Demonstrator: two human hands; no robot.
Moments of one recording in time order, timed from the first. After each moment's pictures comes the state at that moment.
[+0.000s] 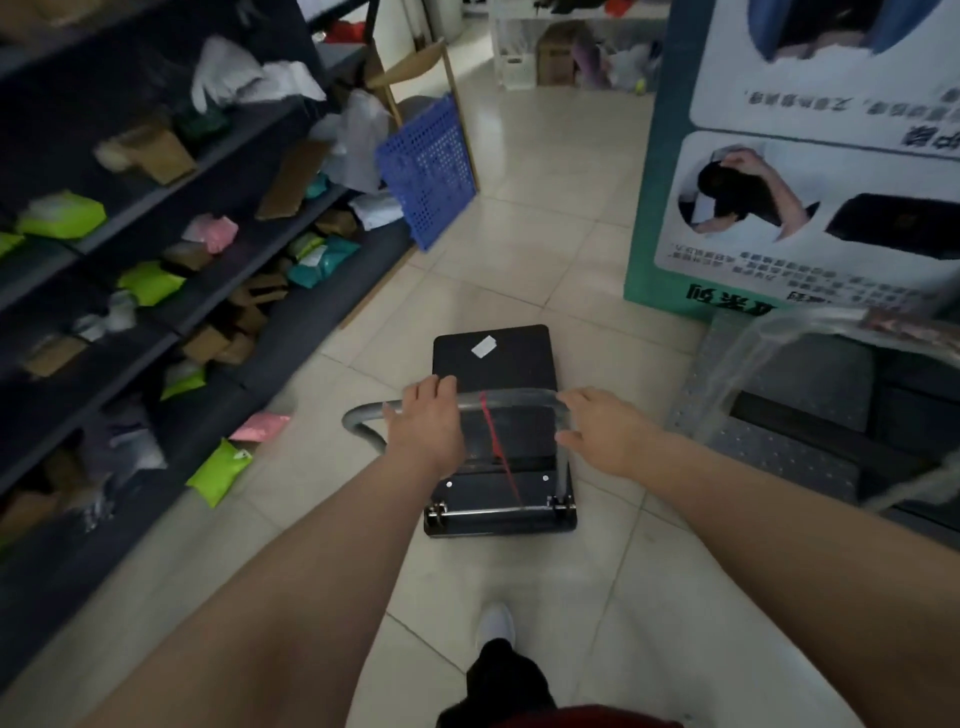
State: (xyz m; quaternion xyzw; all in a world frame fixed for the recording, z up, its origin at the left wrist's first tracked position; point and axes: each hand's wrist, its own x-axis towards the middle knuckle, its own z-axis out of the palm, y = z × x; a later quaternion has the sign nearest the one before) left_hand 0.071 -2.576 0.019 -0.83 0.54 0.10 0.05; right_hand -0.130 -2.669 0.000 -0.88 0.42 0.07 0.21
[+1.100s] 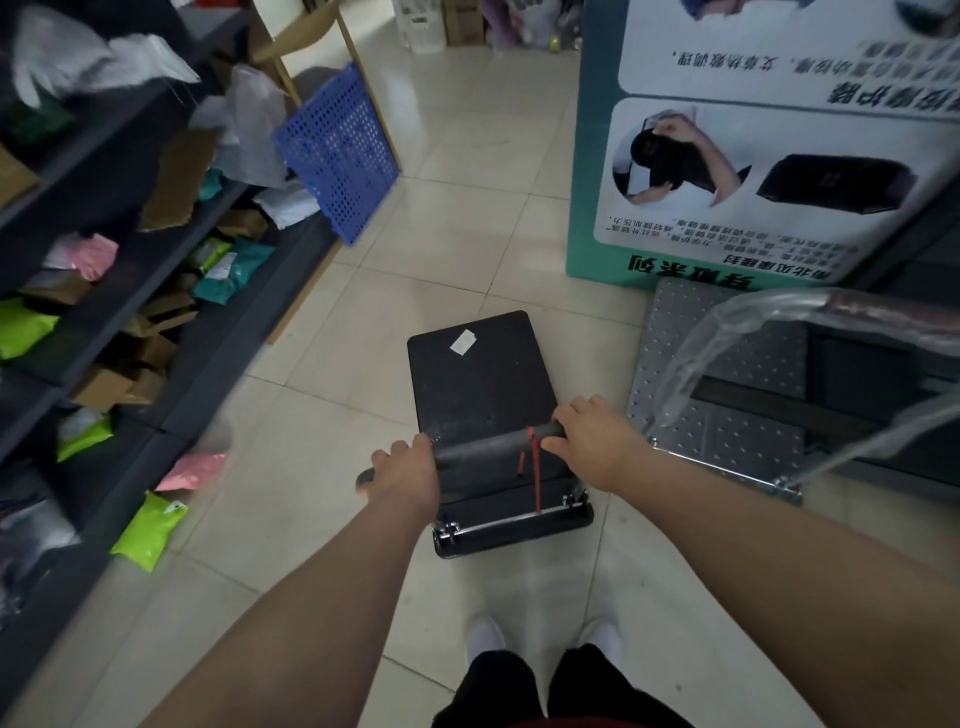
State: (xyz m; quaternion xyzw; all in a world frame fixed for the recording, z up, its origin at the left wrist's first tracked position) left_hand 0.077 -2.635 -0.035 -0.84 0.48 0.21 0.15; right_hand -0.133 -2.722 -0.038 -0.84 0.49 0.10 0.21
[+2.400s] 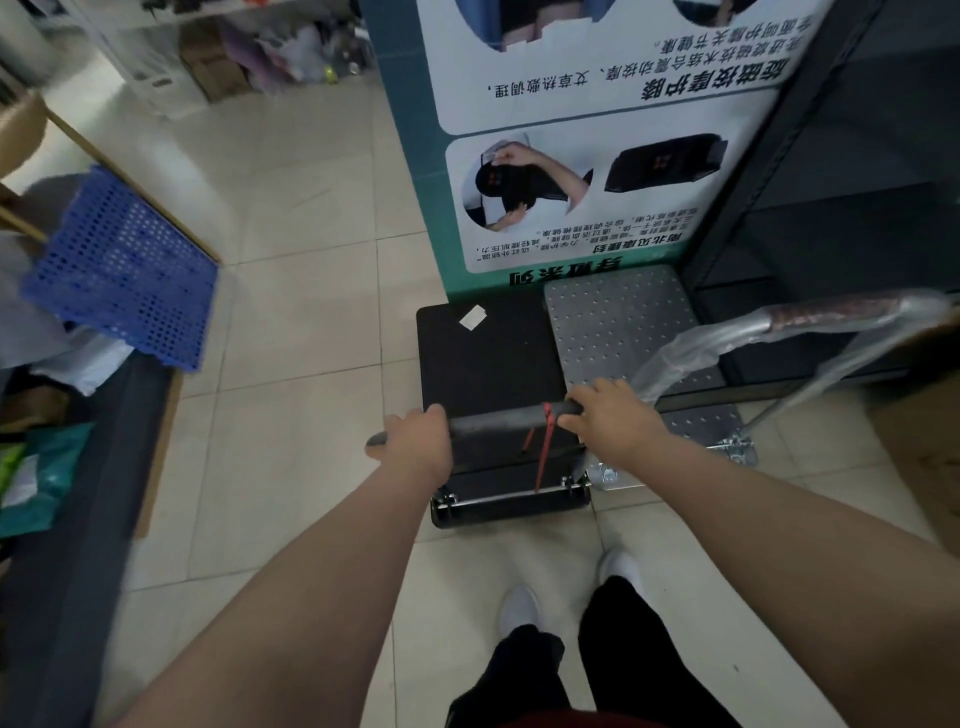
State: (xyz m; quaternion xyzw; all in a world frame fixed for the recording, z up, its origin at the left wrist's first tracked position) left_hand 0.078 -2.929 -0.029 -0.67 0.69 0.18 0.21; right_hand -0.144 -2.891 -0.047 -0.65 0.72 0.02 0.25
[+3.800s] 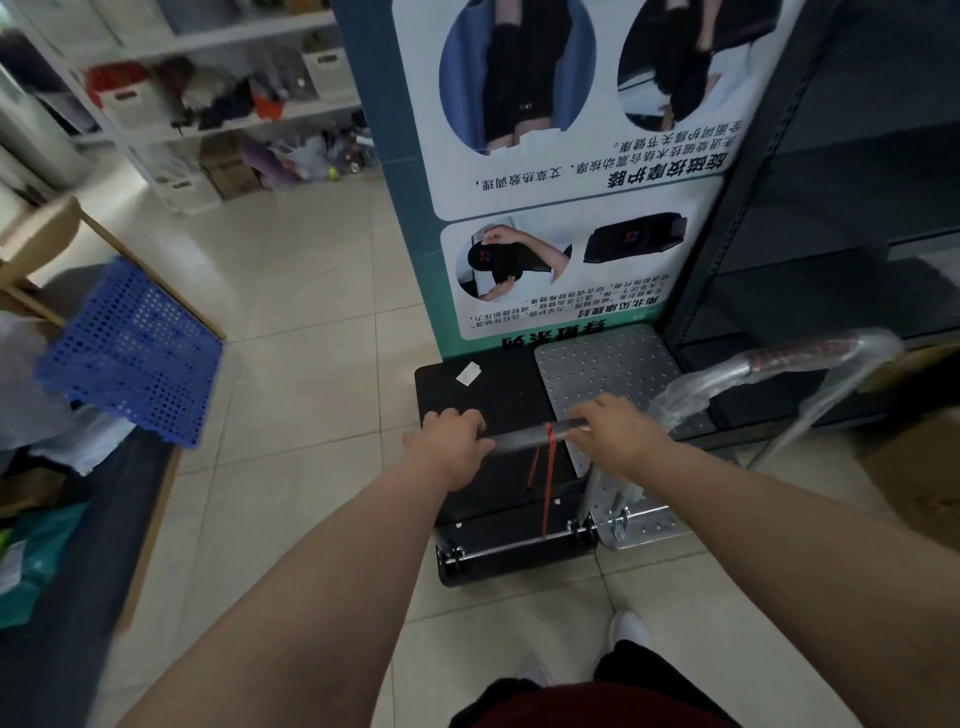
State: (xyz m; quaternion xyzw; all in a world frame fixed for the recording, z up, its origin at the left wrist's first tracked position) left_hand 0.060 -2.959 0.009 -0.56 0.79 0.19 0.12; right_hand -0.150 -2.899 0.004 -0.63 0.74 0.02 0.23
